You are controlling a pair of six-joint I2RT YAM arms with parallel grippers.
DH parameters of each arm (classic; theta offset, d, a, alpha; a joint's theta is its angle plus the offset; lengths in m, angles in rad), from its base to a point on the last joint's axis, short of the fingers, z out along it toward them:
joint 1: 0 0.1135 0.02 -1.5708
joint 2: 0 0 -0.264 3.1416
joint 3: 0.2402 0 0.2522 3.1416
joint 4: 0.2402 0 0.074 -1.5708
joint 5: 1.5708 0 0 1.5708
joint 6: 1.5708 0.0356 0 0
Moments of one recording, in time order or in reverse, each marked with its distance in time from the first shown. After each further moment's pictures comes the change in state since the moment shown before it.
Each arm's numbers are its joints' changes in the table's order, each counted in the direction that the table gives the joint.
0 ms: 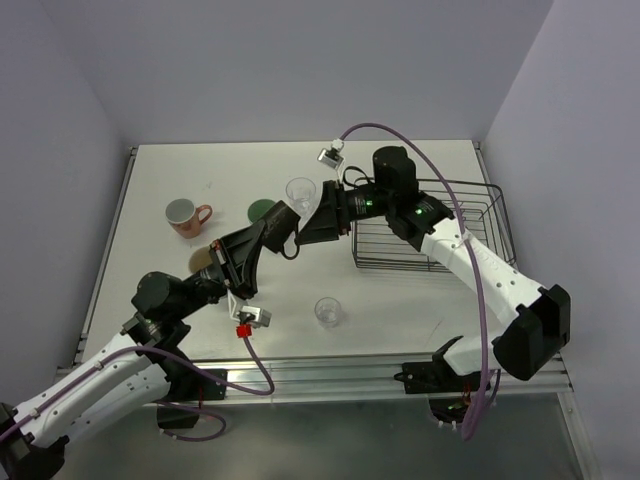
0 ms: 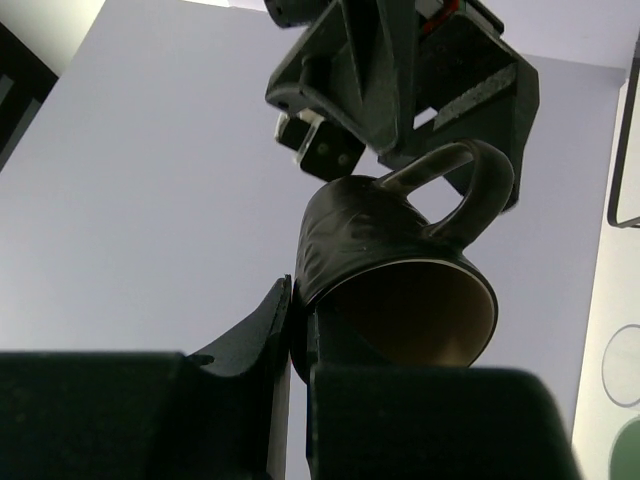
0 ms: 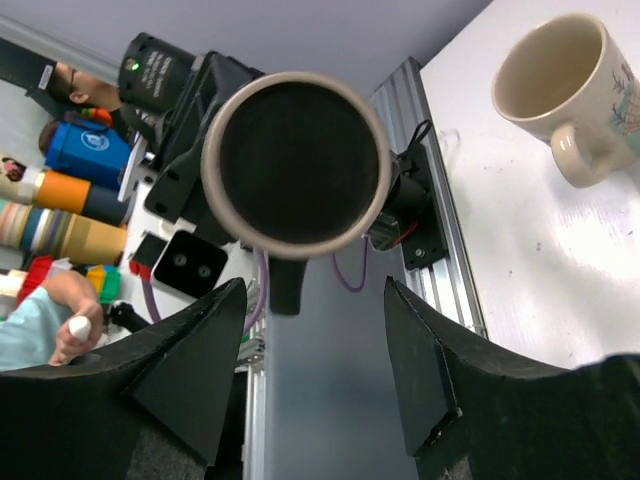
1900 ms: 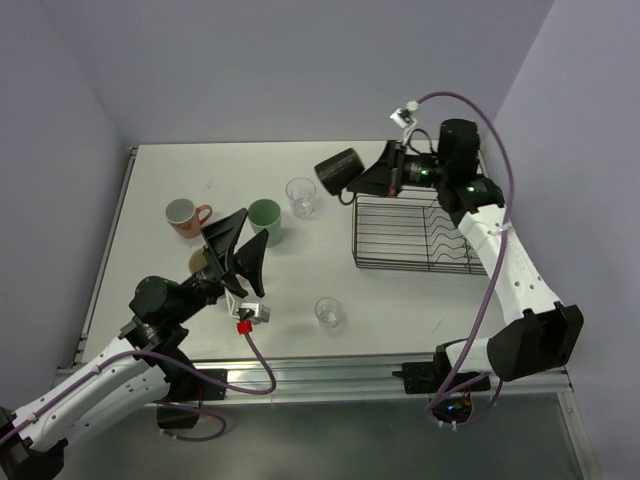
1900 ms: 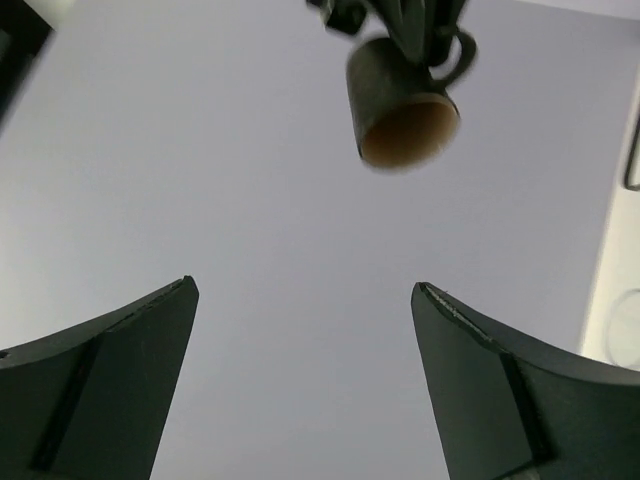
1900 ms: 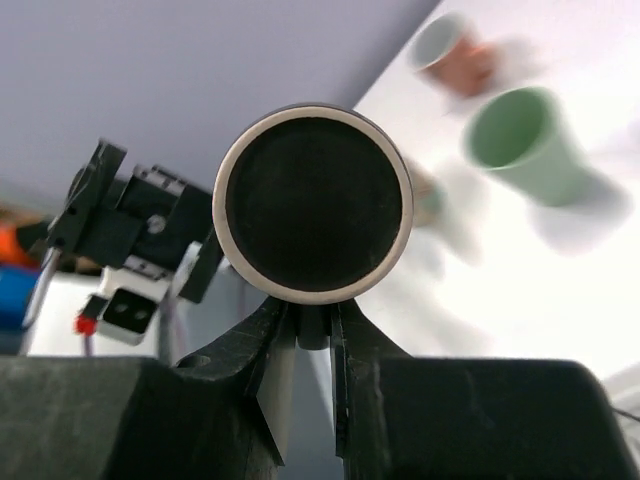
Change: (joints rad) left arm -0.004 -0.027 -0.029 -0.004 -0.090 0.013; right arm -0.333 -0.001 0.103 0.135 0.013 -0.123
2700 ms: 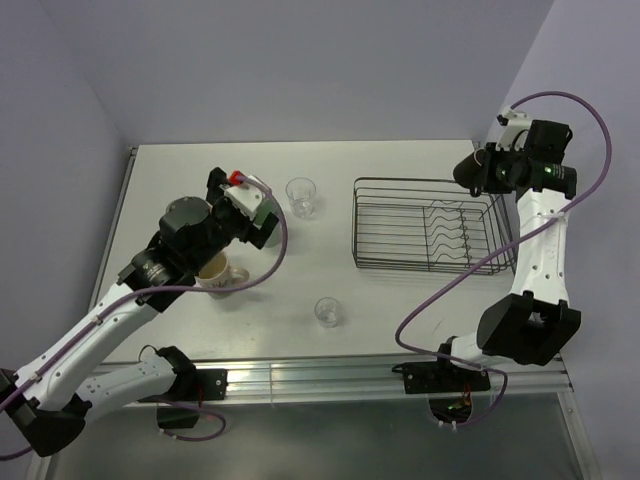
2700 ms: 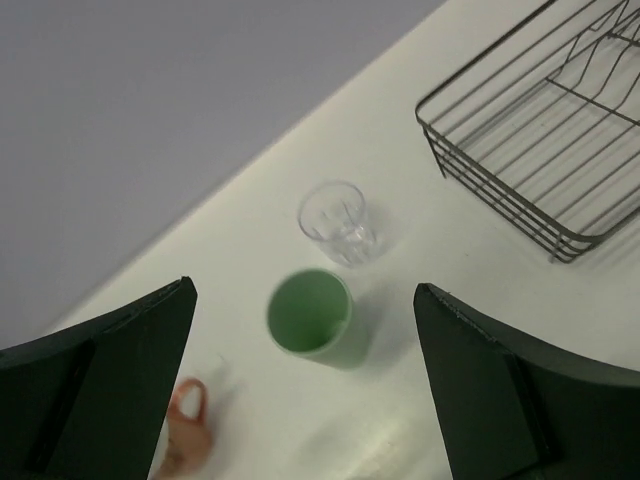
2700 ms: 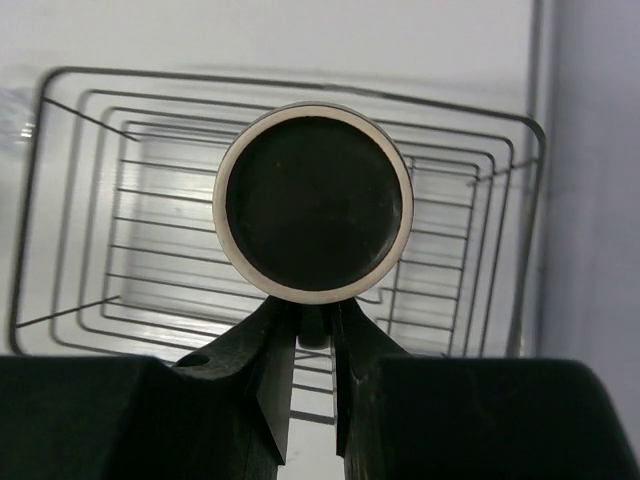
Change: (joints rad) left arm 0.053 0.394 0.586 0.680 -0.387 -1.103; right arm -0.570 0.071 0.220 0.600 0.706 -0.753
